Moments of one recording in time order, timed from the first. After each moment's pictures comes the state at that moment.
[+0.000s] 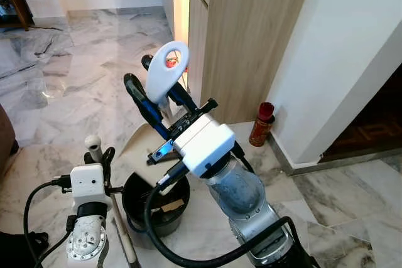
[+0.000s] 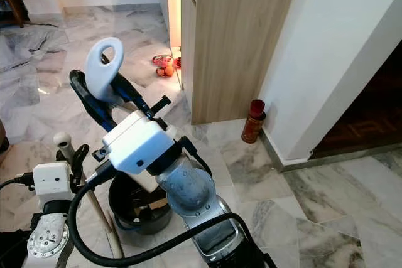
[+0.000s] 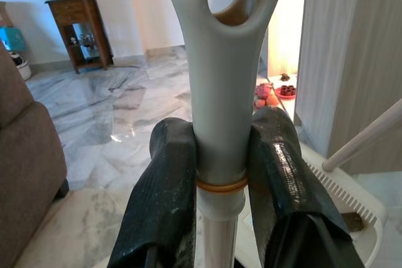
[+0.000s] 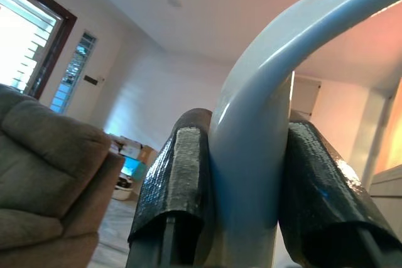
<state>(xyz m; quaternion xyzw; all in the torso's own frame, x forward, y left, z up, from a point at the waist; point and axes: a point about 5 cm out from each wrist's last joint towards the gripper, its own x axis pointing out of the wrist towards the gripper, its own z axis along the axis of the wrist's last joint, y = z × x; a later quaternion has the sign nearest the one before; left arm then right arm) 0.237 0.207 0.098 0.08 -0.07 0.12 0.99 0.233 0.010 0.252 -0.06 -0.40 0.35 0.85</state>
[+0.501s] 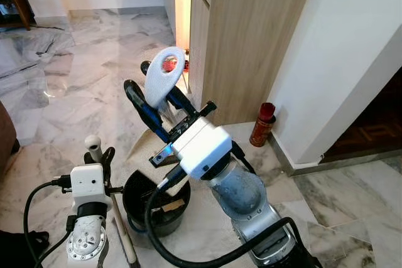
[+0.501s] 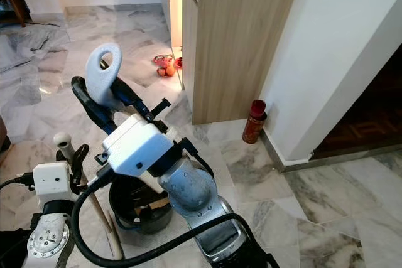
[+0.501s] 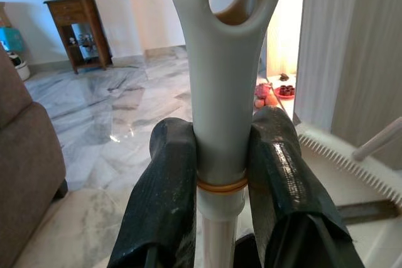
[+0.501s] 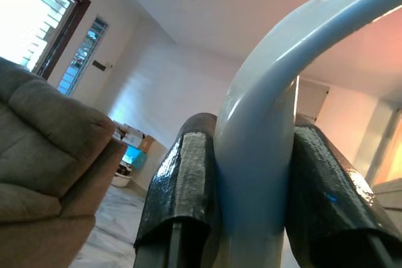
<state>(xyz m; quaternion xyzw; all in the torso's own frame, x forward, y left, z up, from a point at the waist) 0.238 0.207 0.098 0.08 -0.07 0.12 0.99 0.233 0.008 0.246 -0.11 -0.40 0.35 0.84</state>
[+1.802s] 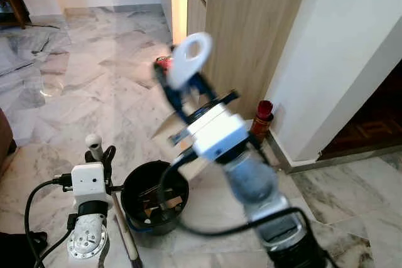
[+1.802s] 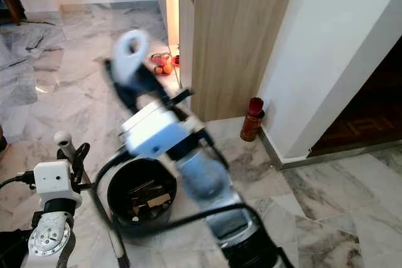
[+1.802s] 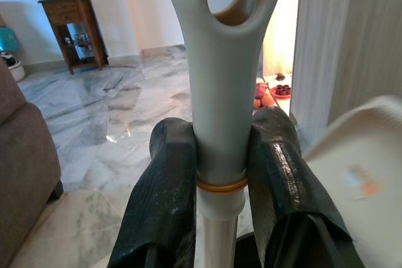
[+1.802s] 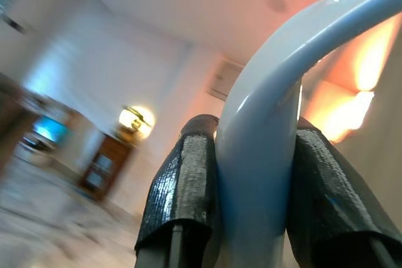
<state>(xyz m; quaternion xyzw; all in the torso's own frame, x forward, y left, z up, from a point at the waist) 0.239 0.206 0.099 0.08 -0.07 0.12 0.99 0.270 -0.043 0.251 -0.18 -0.41 0.20 0.87</state>
